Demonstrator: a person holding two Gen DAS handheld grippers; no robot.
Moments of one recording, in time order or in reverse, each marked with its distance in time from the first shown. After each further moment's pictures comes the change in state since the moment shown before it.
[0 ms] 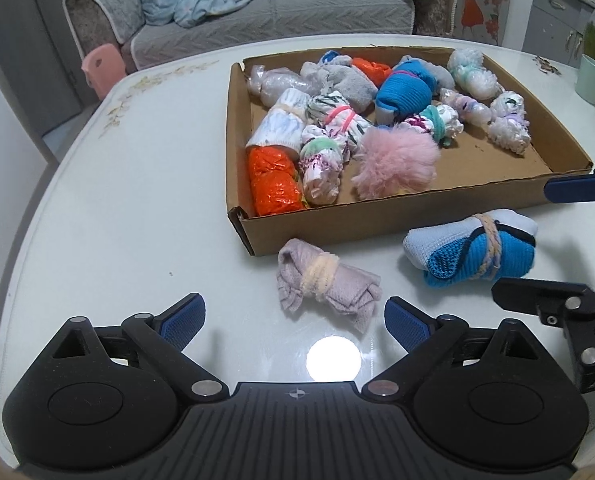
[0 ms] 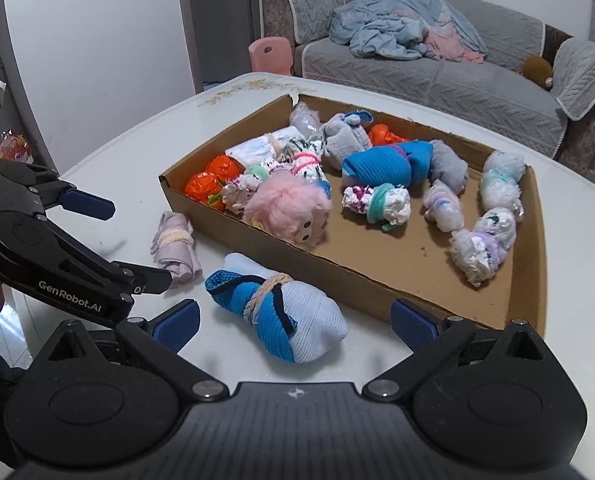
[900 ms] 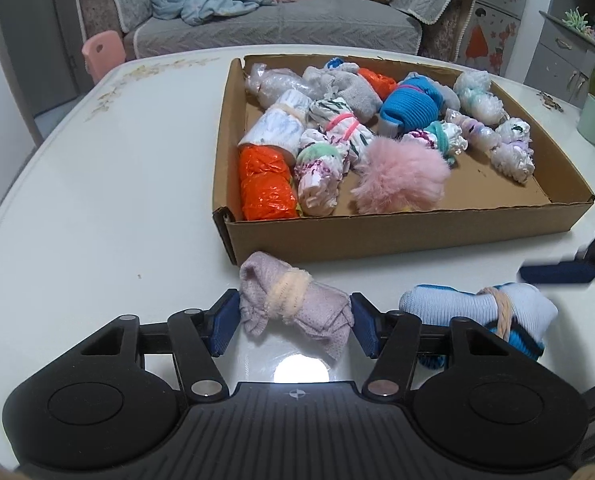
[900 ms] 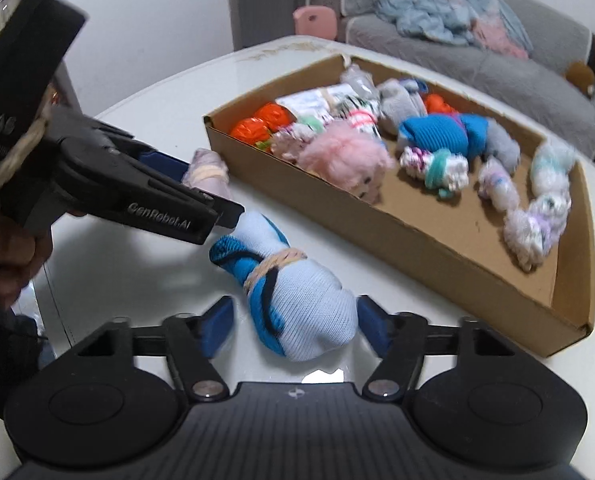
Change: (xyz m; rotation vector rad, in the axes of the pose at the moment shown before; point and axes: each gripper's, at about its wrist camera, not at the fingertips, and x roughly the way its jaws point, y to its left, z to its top) left arm 0.017 0.007 -0.004 -0.100 -0.046 -0.074; right arm -0.001 0.023 -0.017 -0.141 0.076 0.066
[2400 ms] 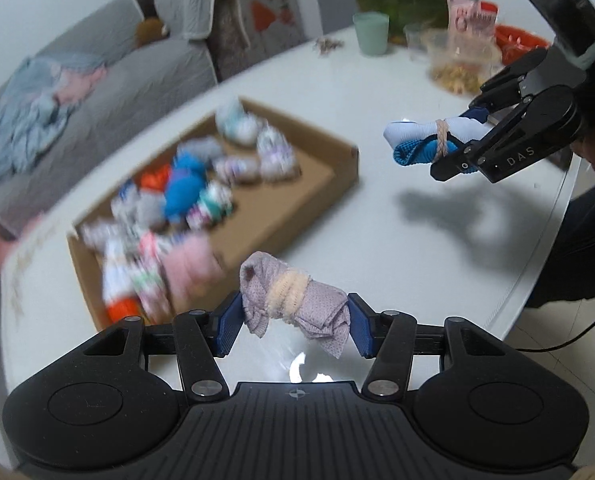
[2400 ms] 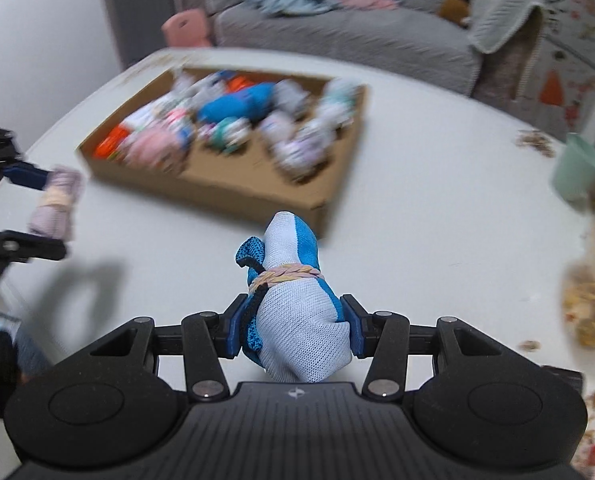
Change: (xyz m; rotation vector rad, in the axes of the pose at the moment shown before) left arm -0.102 -0.105 0.027 0.659 -0.038 -0.228; right arm -0.106 -0.112 -0.043 0.288 0.049 -0.197
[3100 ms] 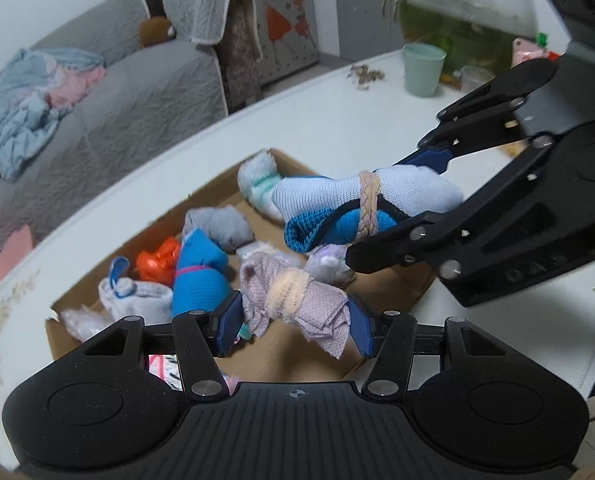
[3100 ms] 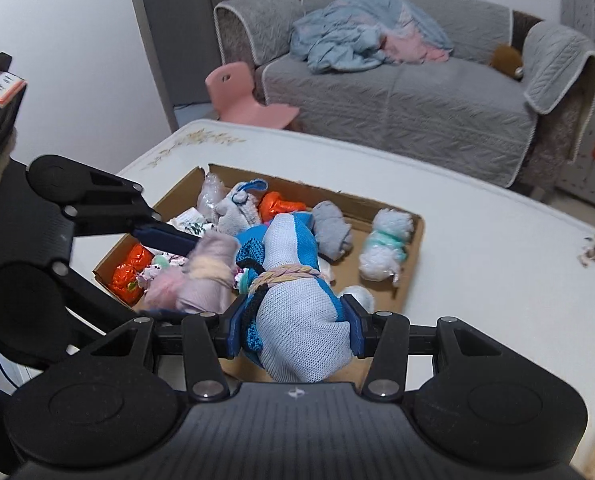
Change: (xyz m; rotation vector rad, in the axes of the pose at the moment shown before) left arm 0.097 0.059 0.087 -0.084 0.001 -0.032; right arm 0.056 0.005 0.118 -0.067 -0.113 0.186
